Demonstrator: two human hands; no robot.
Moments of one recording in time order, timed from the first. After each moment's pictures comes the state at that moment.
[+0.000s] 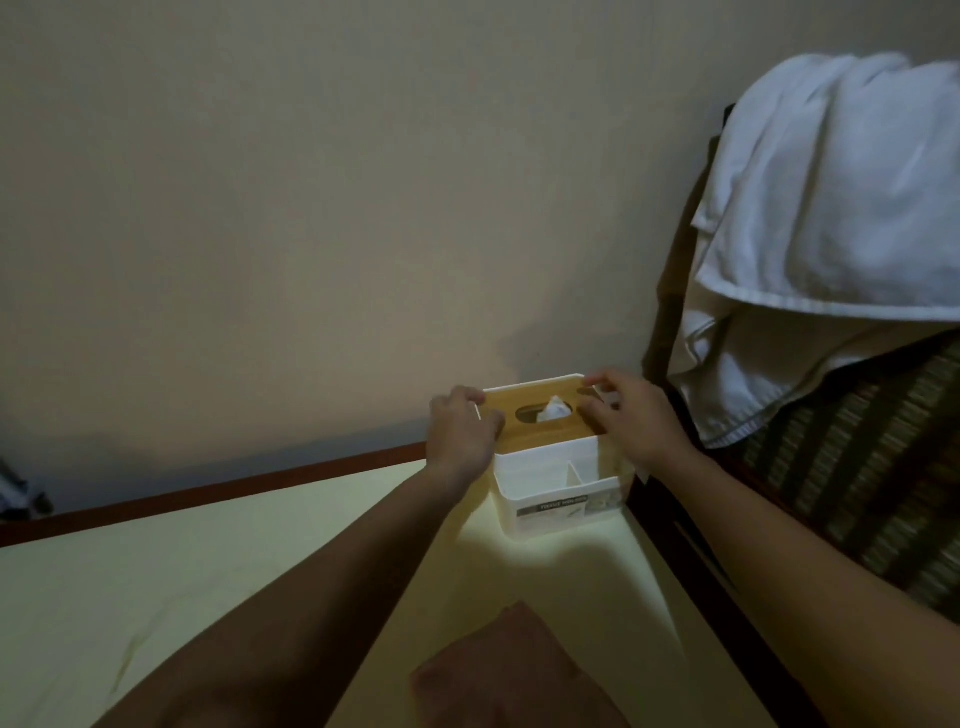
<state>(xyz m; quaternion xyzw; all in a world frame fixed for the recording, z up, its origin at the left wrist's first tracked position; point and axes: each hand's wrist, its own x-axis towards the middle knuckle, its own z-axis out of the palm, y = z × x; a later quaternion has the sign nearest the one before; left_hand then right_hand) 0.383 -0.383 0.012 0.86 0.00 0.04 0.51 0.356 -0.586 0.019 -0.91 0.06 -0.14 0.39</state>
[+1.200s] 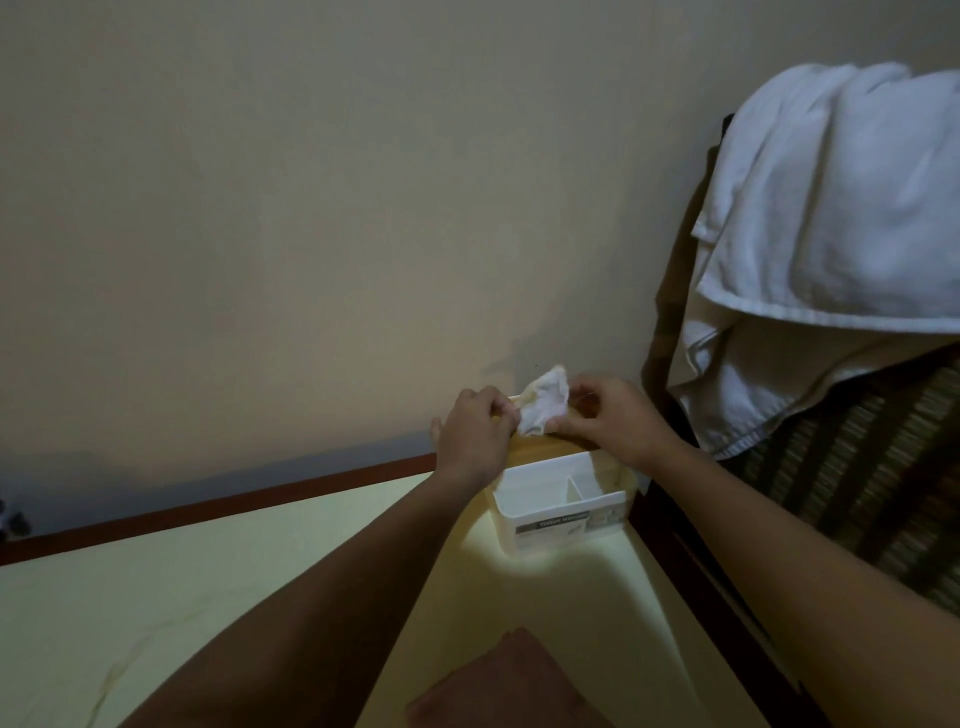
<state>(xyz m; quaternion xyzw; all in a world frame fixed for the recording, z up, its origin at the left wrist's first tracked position) 0.403 -0.398 0.010 0.90 -0.09 0.11 0.40 0.383 -0.584 0.020 -0.92 -0.05 -0.12 0.37</state>
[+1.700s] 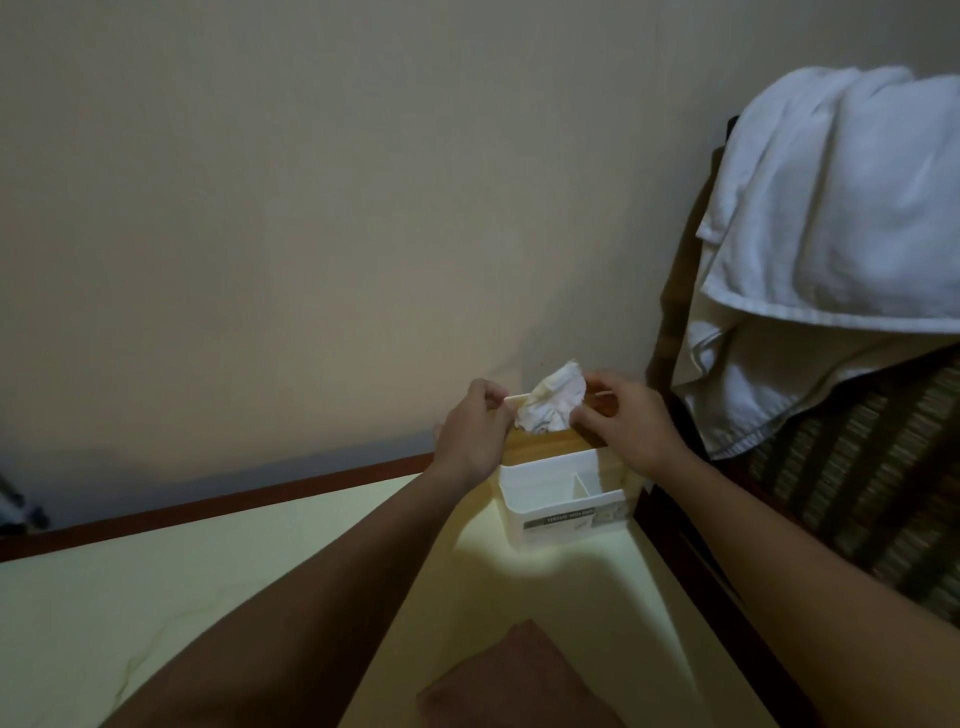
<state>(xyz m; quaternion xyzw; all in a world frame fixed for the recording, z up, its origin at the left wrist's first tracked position) 0.397 -0.382 0.013 0.87 -0.11 0.05 0.48 0.371 -0.582 0.016 -0.89 -0.01 -0.18 0.42</state>
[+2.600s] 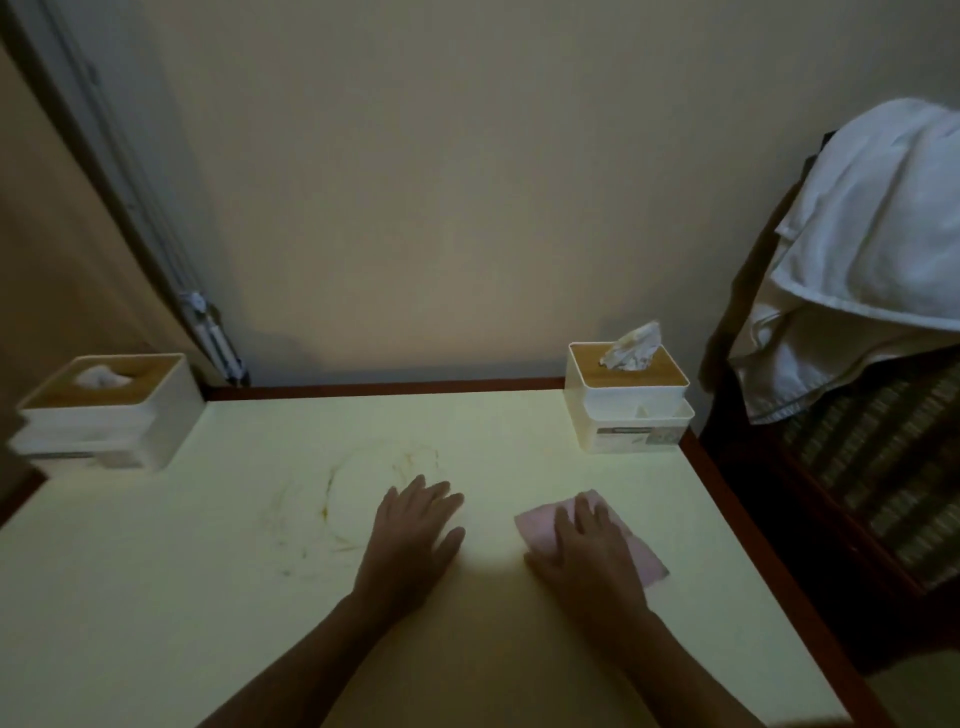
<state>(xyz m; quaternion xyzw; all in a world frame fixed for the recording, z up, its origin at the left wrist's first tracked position) 0.166 -0.177 -0.096 0.98 -0.15 0.14 0.09 0.151 -0.426 -0.079 -0.99 -0.04 0.04 0.08</state>
